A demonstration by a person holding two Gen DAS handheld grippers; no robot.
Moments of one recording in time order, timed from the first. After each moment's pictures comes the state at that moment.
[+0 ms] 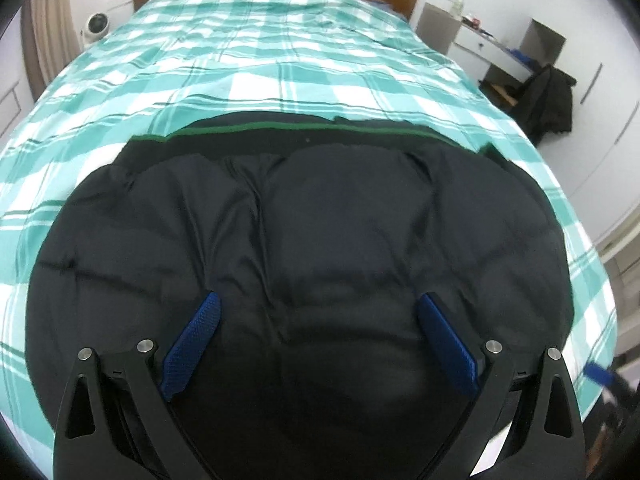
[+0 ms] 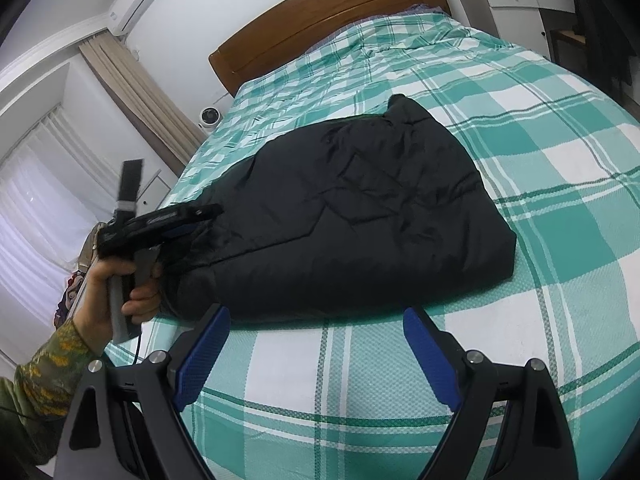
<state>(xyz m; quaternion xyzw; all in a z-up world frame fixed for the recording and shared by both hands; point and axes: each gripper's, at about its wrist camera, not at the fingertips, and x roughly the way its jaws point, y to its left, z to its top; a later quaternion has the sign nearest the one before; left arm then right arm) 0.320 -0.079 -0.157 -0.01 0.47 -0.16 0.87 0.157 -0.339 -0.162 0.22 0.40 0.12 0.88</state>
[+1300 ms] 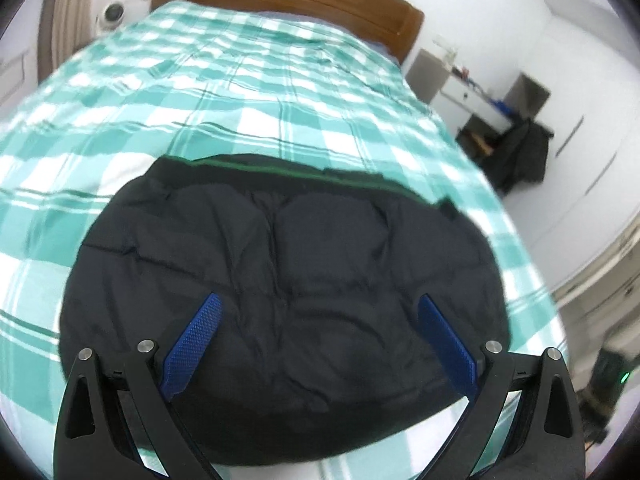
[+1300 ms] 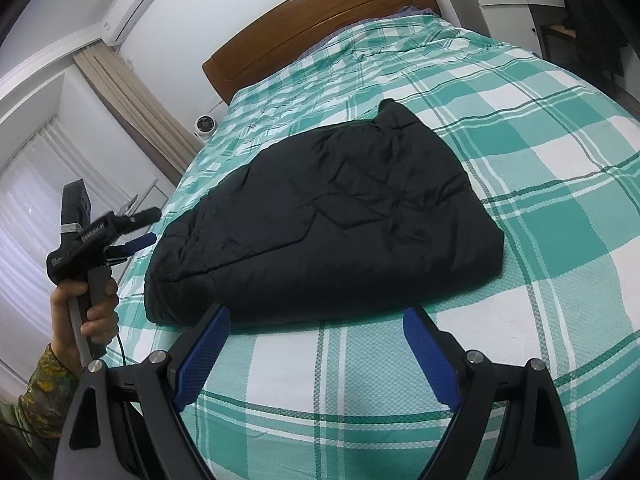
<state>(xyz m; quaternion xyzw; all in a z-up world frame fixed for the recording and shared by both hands) 0.302 -0.034 -0.104 -0.12 0.43 -0.19 0.87 0.151 -0.347 -0.155 0.23 0.39 0.11 0.89</state>
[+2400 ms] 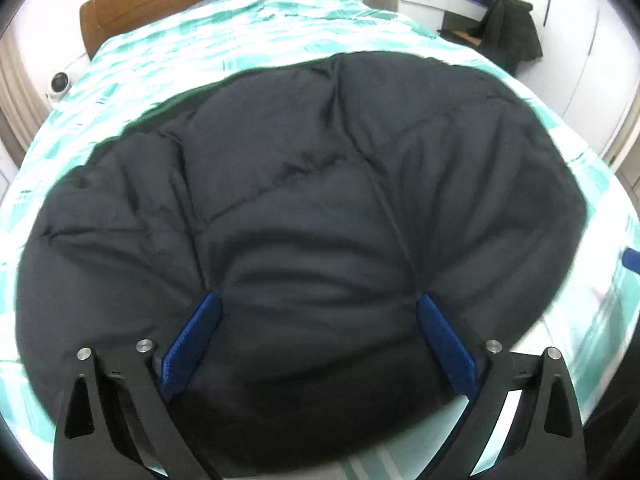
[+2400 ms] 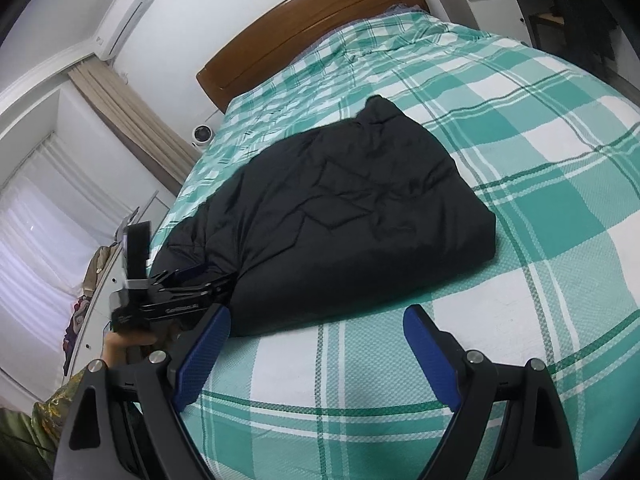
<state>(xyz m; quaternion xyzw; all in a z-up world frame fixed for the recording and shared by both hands) 0.254 -0.115 -0.176 0.11 0.45 -0.20 0.86 0.140 -0.351 -0.160 0.25 0.38 0.11 0.88</state>
